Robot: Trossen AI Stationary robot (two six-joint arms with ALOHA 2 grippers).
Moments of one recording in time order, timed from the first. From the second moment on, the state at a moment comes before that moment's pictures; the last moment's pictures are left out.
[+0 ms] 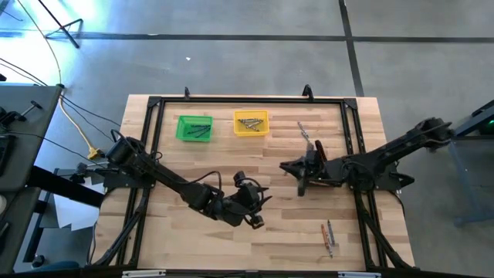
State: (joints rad) left arm -0.47 1.86 1.35 0.02 -0.80 -0.35; right arm 0.35 1.09 0.51 0.38 0.58 0.35
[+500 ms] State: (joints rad) left arm -0.47 1.86 1.35 0.01 -0.80 -0.36; right arm 0.35 0.87 0.51 -0.65 0.54 0.92
